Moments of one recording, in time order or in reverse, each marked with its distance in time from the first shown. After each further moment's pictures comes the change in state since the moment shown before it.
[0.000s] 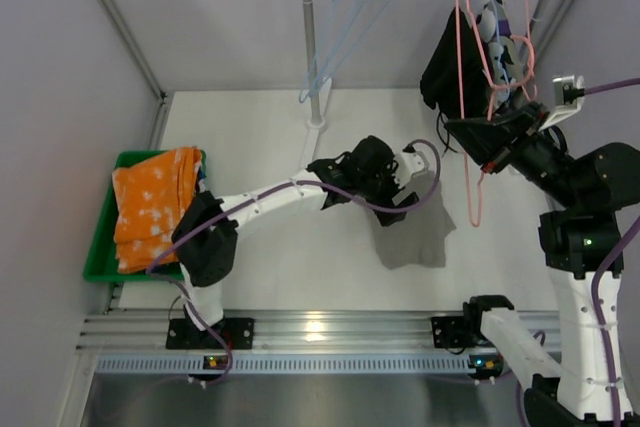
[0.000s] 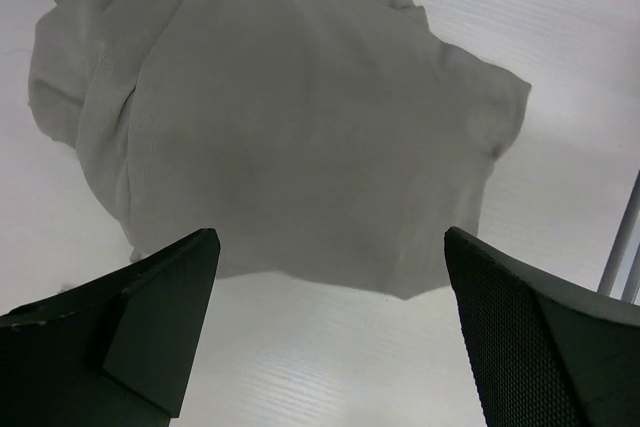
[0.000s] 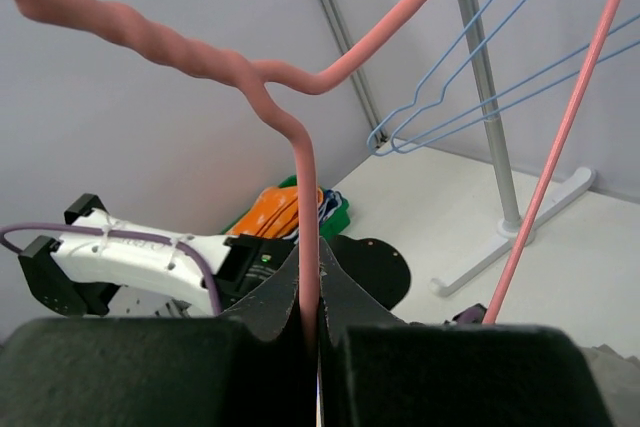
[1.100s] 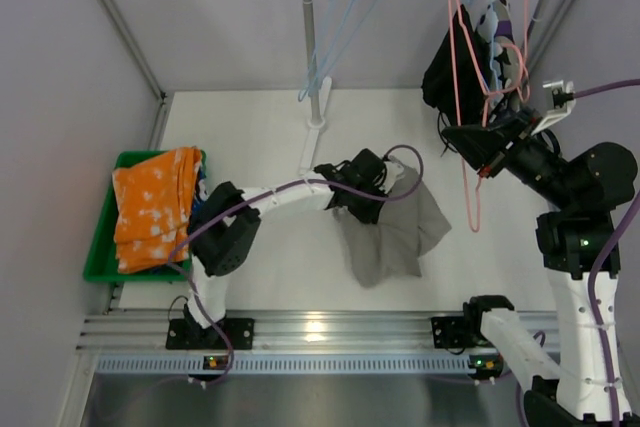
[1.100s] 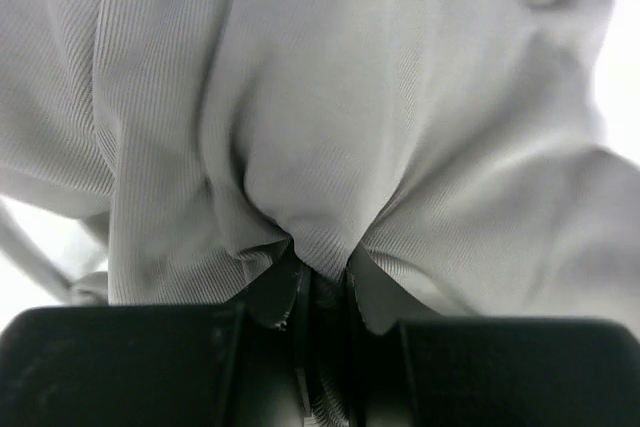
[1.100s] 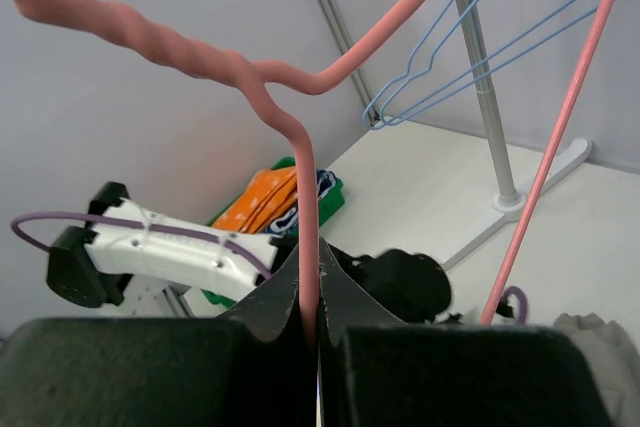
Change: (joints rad) left arm 0.046 0.247 0.056 -0.054 -0.095 -0.328; right arm -0.004 -0.009 -0.029 -0.045 0.000 -0.028
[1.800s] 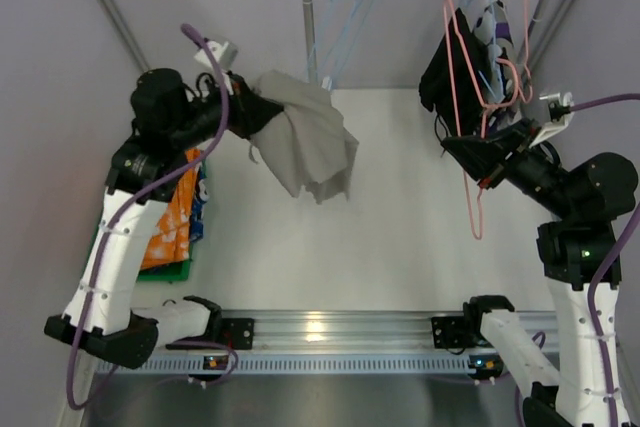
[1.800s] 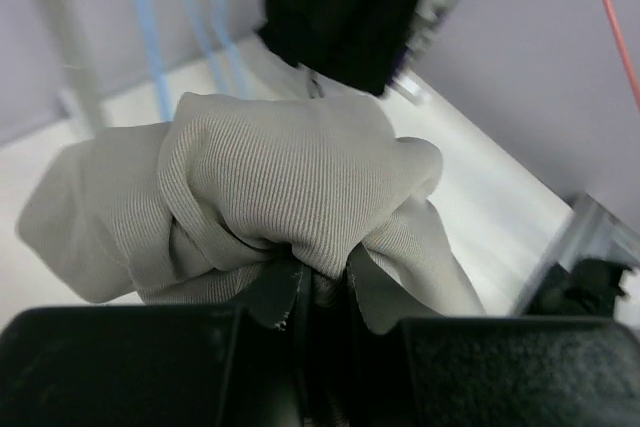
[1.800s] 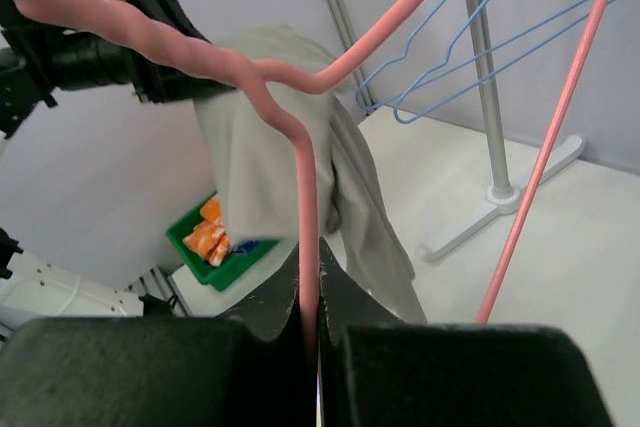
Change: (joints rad) left arm 0.506 -0.832 0.065 -0.119 0.354 -0.060; right arm -0.002 -0.047 -0.031 -0.039 -0.024 -0.064
